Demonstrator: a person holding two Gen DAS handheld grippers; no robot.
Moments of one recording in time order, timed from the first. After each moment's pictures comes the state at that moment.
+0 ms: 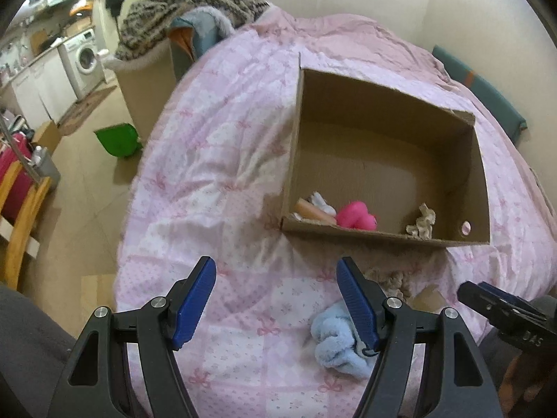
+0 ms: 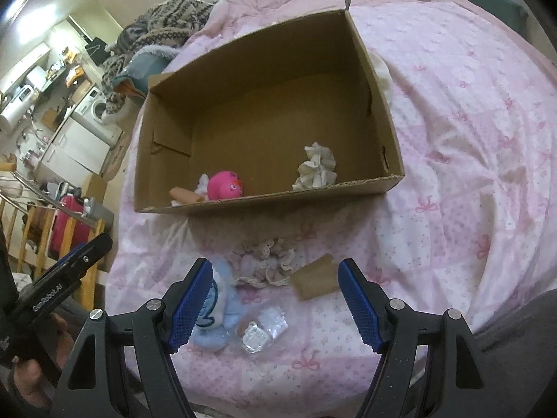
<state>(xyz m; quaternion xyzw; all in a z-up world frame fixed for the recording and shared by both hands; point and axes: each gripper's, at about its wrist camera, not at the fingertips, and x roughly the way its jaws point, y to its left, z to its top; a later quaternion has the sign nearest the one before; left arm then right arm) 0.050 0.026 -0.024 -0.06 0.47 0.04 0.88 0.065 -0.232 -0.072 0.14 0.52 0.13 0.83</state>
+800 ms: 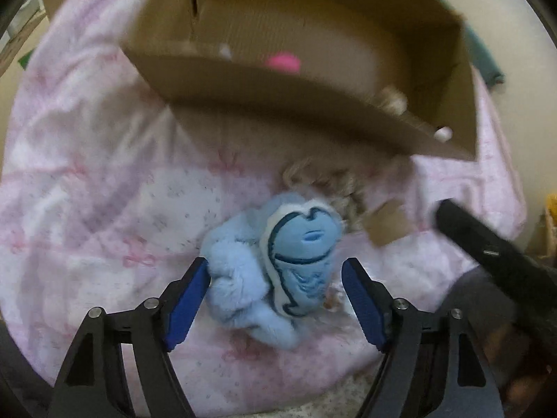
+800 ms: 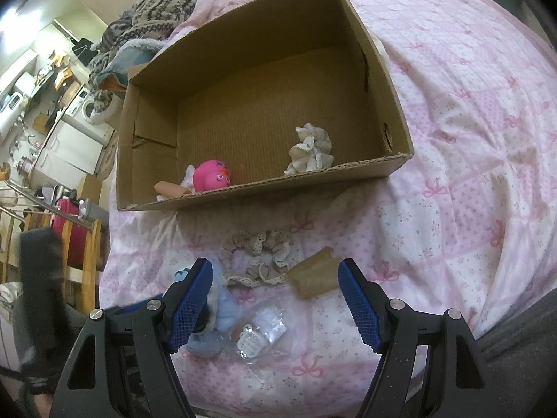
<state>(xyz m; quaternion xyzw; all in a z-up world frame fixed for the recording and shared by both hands) 0.070 -0.036 -0.125 -0.12 0.64 -0.08 0.75 0.076 -0.233 -0.090 0.16 0.54 0.12 0.82</state>
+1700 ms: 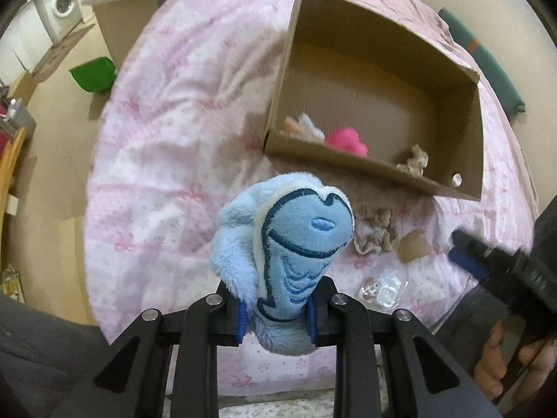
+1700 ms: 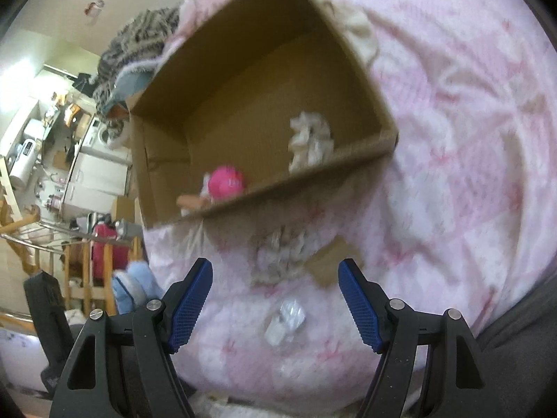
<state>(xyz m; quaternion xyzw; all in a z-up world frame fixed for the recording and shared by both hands) 0.046 0.034 -0.040 -0.10 0.59 0.00 0.80 0.083 -0.258 -0.097 0.27 0.57 0.15 0.76</state>
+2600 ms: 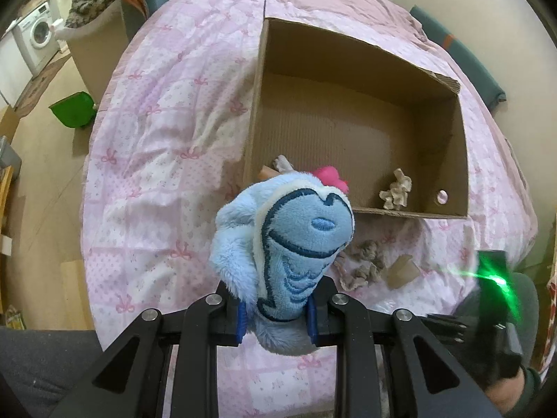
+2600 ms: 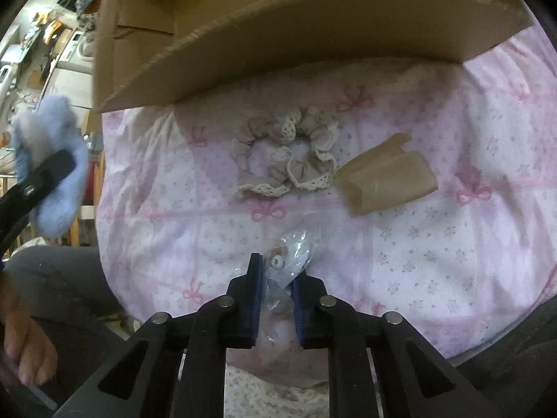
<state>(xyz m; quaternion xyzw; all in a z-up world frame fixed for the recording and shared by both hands) 0.084 0.026 -0.035 -0.07 0.56 -0.04 0.82 0.073 -0.169 -0.153 0.15 0.68 0.18 0.69</state>
